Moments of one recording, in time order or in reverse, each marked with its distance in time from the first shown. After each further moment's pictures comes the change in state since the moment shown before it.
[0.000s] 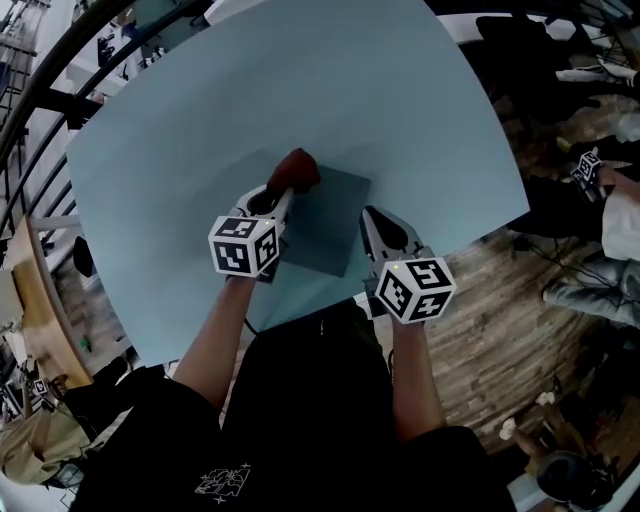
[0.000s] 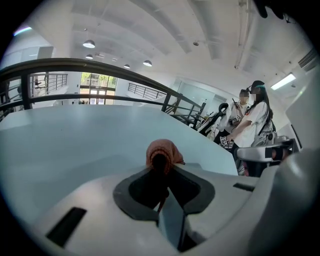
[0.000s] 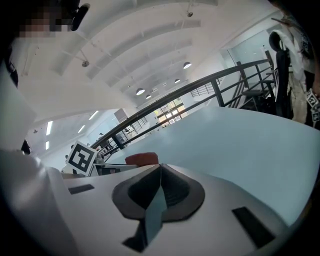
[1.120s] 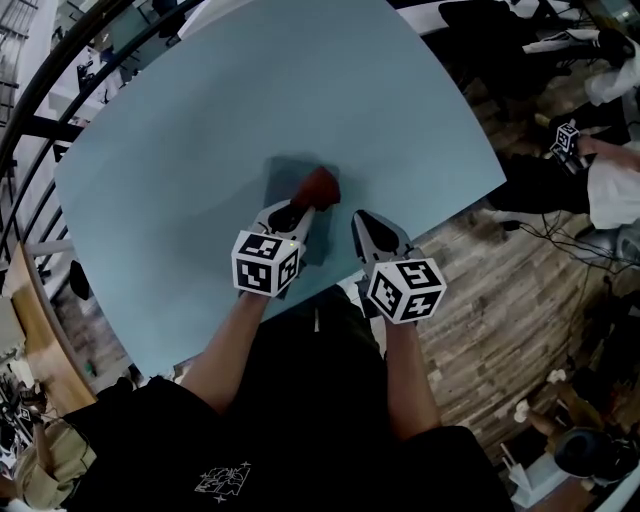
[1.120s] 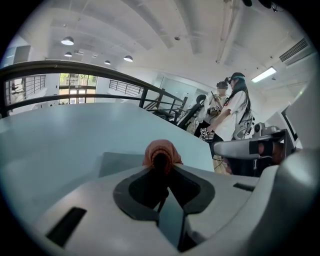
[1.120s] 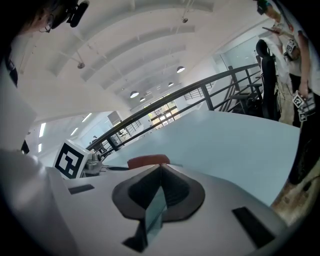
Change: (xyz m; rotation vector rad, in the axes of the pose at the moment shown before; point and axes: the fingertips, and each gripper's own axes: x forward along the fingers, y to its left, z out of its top) left arm 0.005 -0.105 -0.021 0.122 0.053 -0.158; right arm -0.045 -0.013 -0.009 0.025 -0.029 -0.078
